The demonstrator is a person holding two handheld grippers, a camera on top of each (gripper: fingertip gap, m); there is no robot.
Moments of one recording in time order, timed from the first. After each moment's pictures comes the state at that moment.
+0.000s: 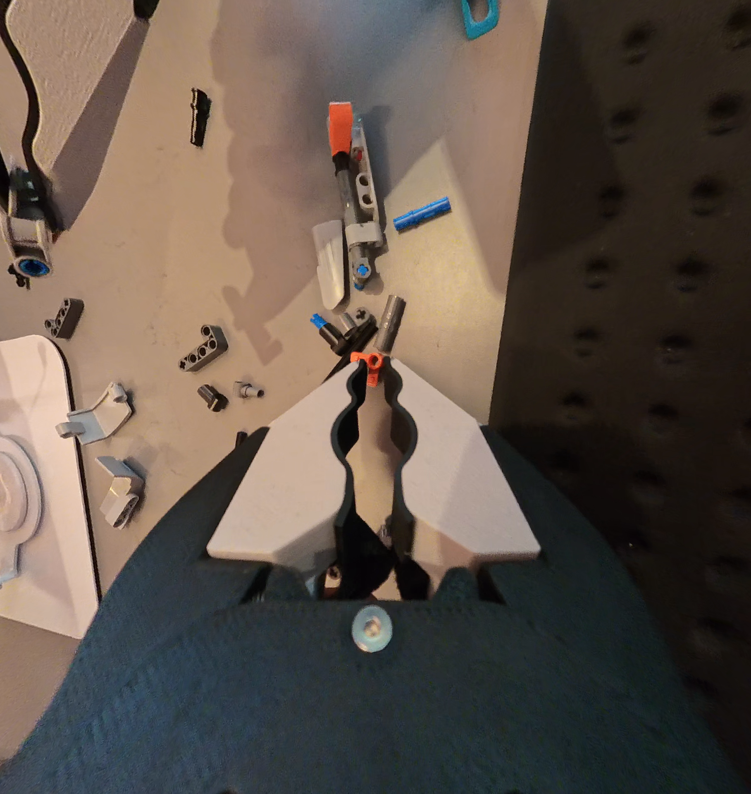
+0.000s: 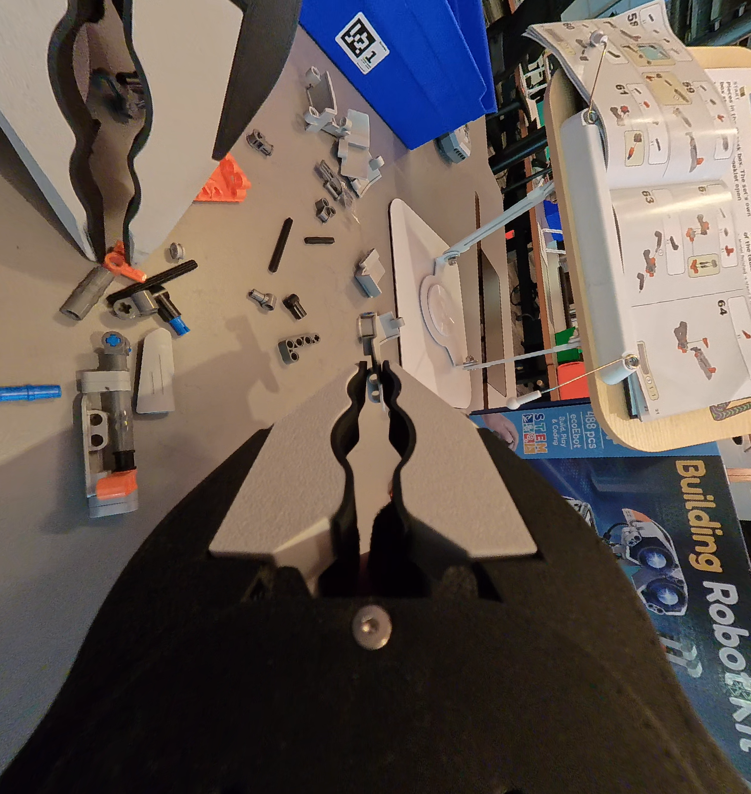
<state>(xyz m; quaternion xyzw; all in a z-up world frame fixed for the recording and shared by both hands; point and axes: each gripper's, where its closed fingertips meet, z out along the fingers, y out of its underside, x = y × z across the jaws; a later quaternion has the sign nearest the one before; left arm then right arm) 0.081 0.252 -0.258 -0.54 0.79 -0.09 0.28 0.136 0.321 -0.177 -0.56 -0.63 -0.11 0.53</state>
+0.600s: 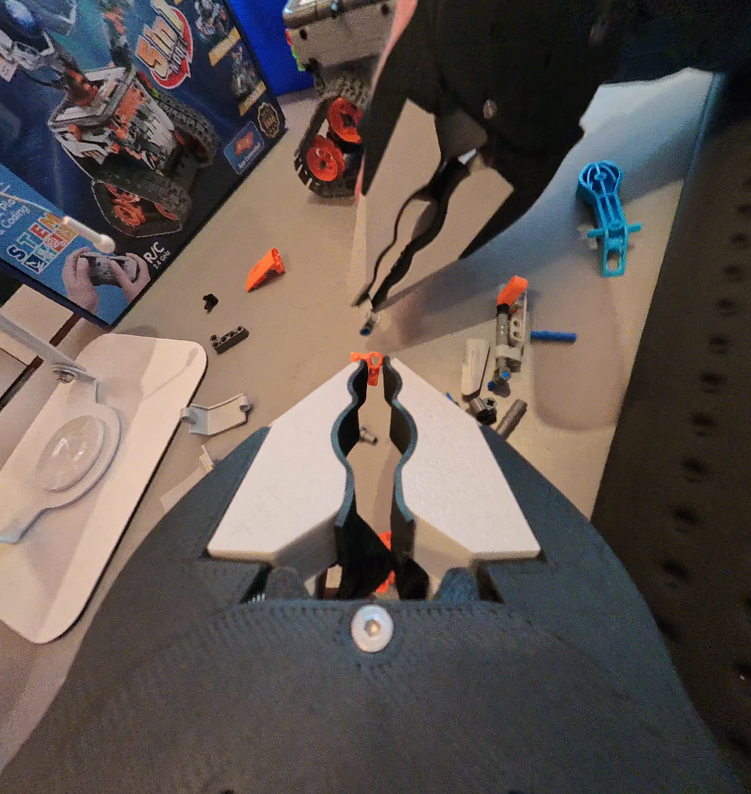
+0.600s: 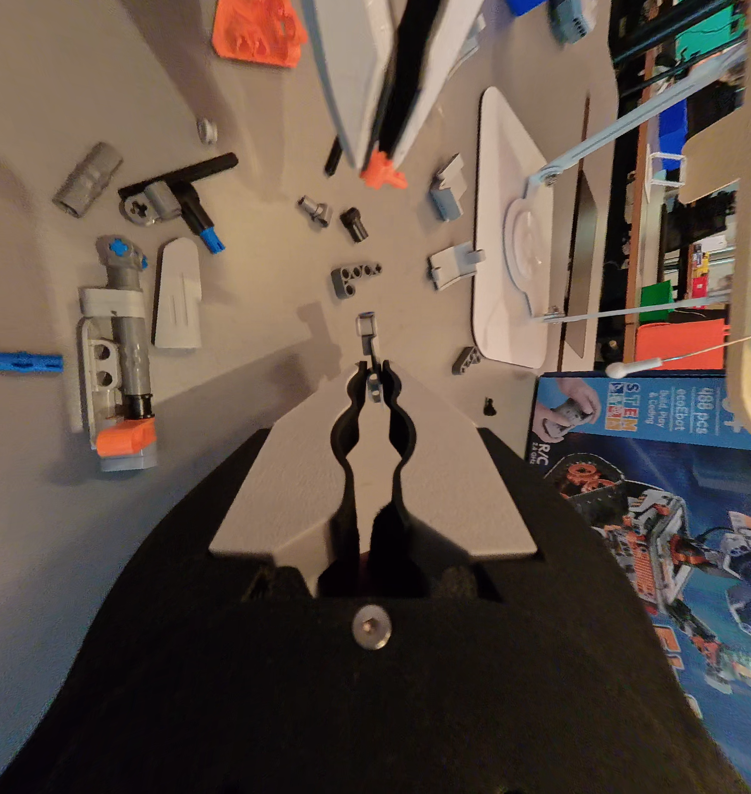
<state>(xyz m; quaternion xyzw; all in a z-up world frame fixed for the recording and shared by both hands) 0.103 0.302 -0.195 -0.59 0.64 -0.23 0.44 0.155 0.329 -0.229 -0.61 -0.66 -0.12 0.43</state>
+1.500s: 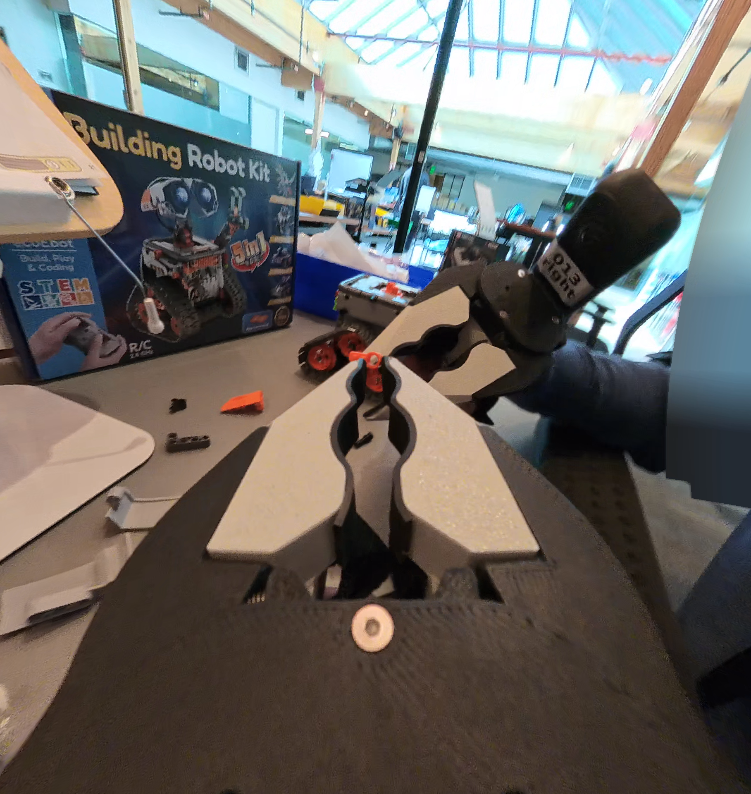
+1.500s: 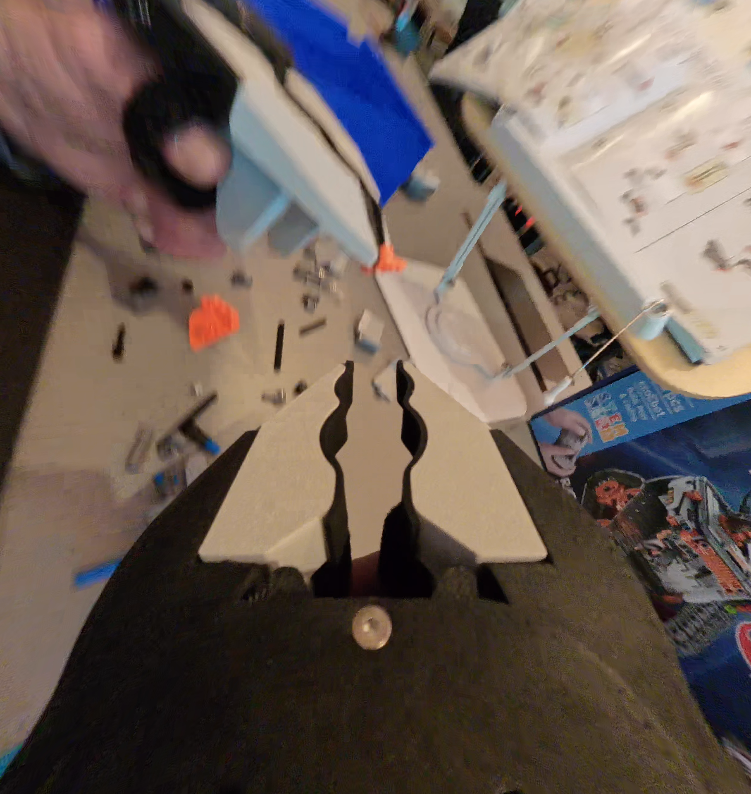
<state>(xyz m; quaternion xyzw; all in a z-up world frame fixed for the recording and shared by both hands) 0.106 0.315 -0.110 -0.56 0.41 -0.54 0.48 0.123 0.325 -0.154 -0.65 -0.51 0.04 0.56</state>
